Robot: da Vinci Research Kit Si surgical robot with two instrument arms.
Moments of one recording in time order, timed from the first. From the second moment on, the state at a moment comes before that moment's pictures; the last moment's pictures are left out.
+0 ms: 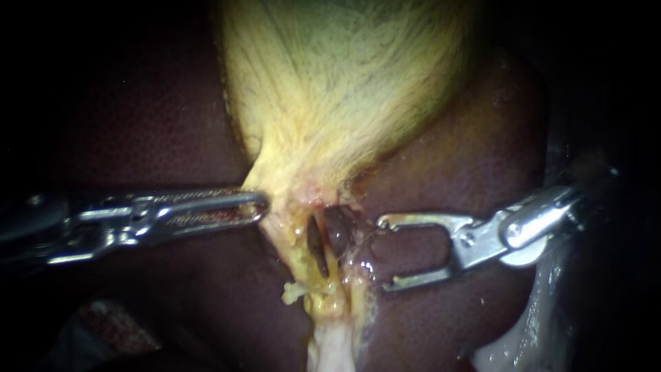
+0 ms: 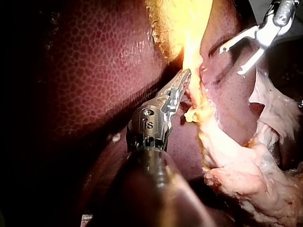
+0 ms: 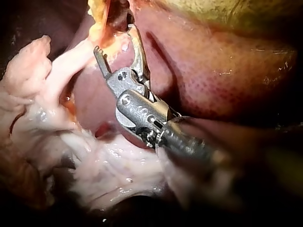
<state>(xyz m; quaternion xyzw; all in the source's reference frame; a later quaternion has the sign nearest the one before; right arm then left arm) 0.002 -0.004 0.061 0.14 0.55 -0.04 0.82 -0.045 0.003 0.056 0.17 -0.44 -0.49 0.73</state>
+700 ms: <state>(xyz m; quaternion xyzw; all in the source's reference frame) 0.002 -0.005 0.059 0.13 0.57 -0.07 0.81 -0.047 0.005 0.062 0.16 -0.45 -0.49 0.73</state>
